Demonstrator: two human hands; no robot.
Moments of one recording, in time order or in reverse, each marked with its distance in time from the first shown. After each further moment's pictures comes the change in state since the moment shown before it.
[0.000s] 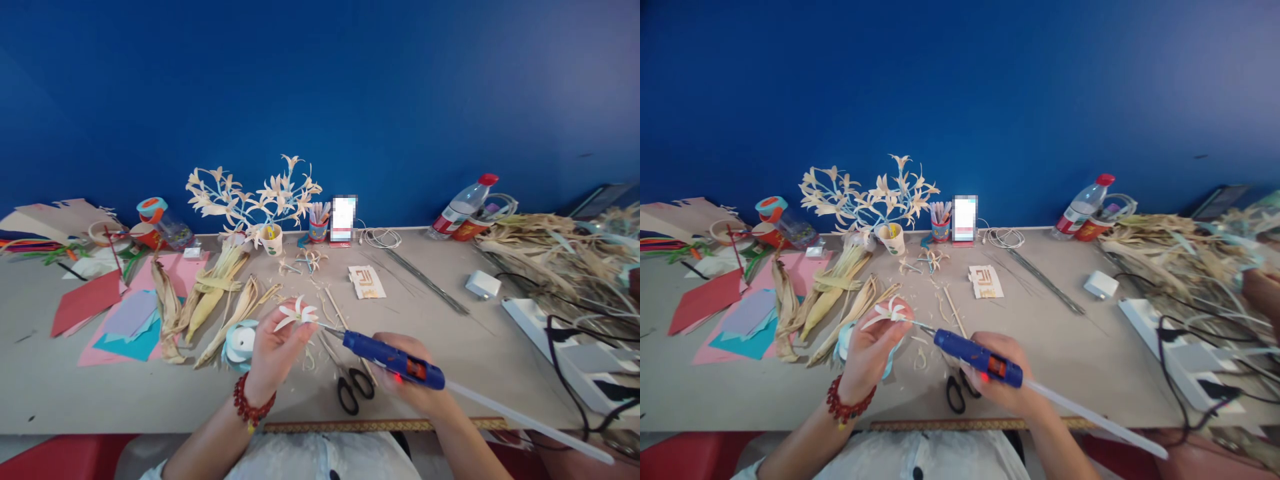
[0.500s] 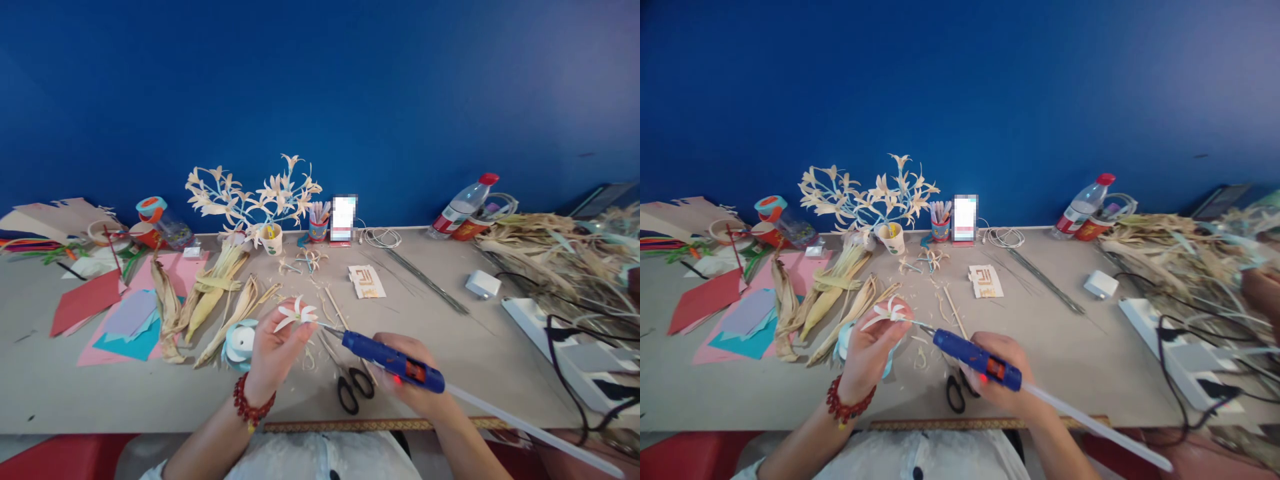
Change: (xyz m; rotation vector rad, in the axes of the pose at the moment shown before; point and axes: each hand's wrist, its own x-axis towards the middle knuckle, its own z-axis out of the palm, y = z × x) left_hand 0.000 0.002 0.001 0.000 0.031 -0.014; right_hand 0.002 -0.009 -0.002 0.020 -0.006 0.010
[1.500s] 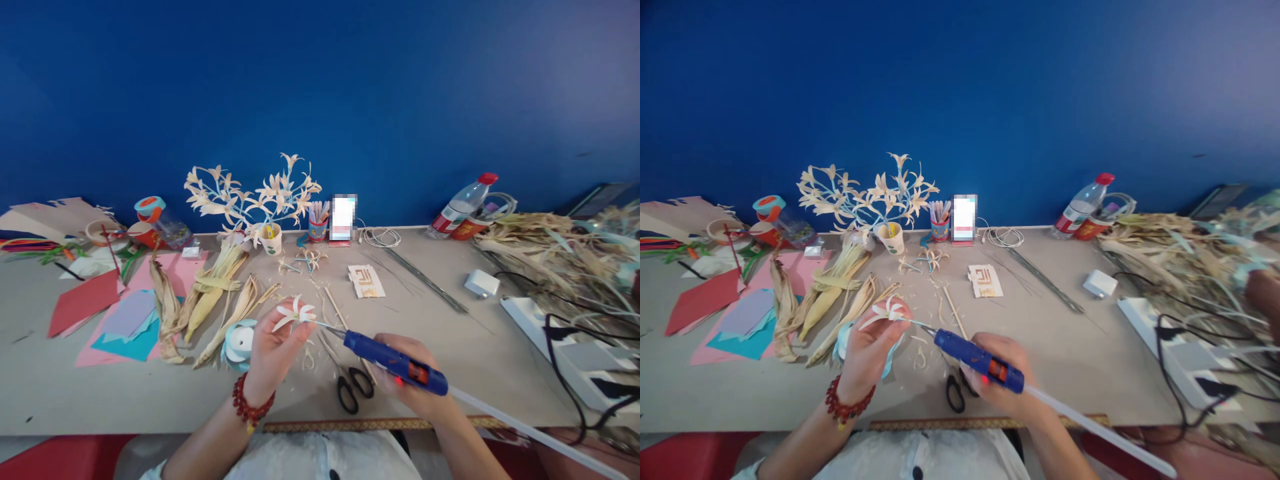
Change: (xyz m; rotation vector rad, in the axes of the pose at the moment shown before) left_hand 0.001 -0.001 -0.002 0.041 0.000 0.009; right_hand -0.007 0.005 0.002 -0.046 0.061 0.030
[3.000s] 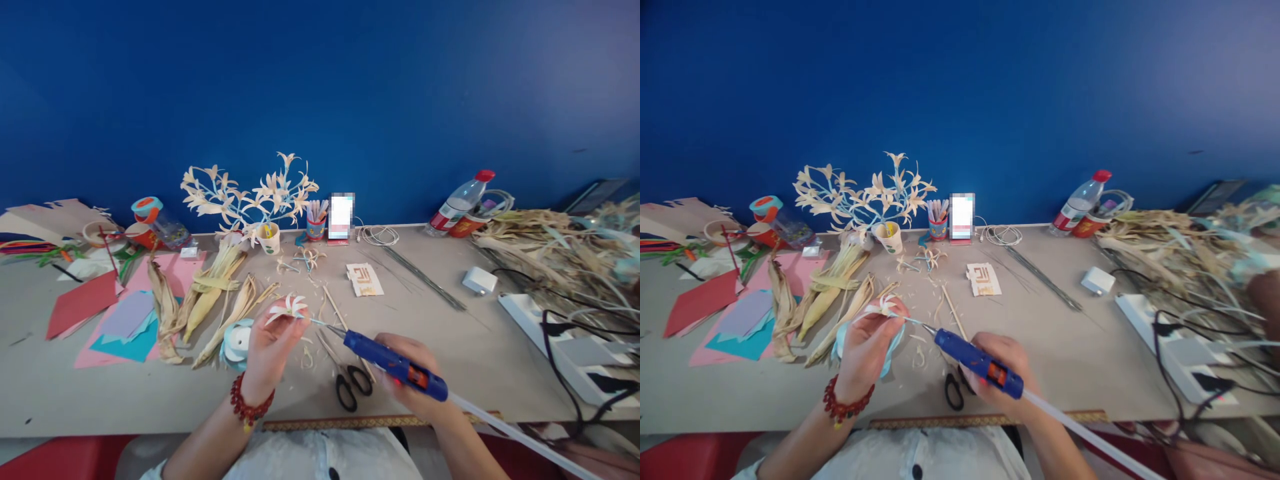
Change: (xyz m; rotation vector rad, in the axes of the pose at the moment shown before) left_hand 0.000 0.005 0.005 -0.139 0.025 -0.046; right_hand -0.005 0.006 -0.003 0.036 0.055 -0.128
